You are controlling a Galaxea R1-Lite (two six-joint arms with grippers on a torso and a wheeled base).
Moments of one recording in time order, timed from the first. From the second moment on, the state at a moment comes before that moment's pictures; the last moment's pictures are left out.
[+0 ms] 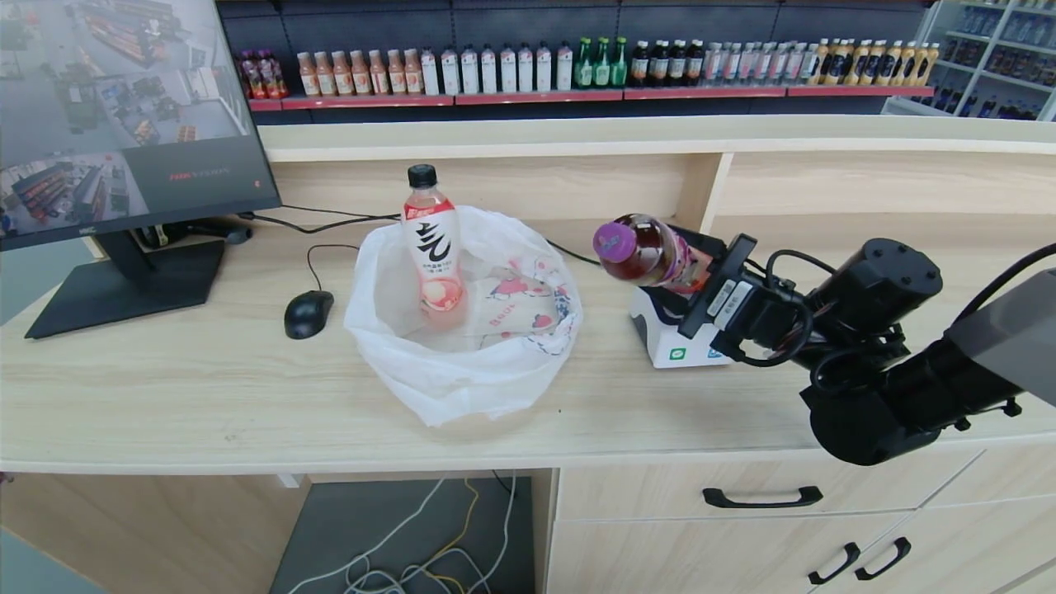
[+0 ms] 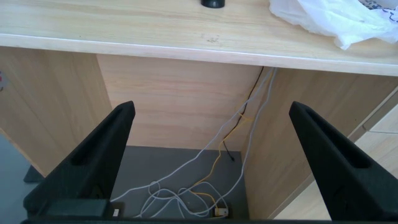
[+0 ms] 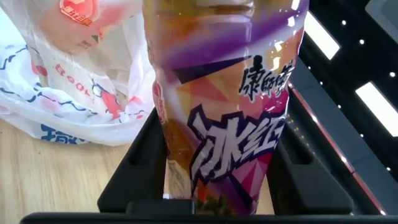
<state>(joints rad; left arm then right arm) 0.00 0.00 0.00 0.00 0.01 -0.01 0.29 2.09 -0.95 -1.57 0.70 -0.96</state>
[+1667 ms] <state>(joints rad) 0.00 0.00 0.00 0.00 0.01 -0.01 0.29 2.11 -0.96 -1.57 0.70 -0.96</state>
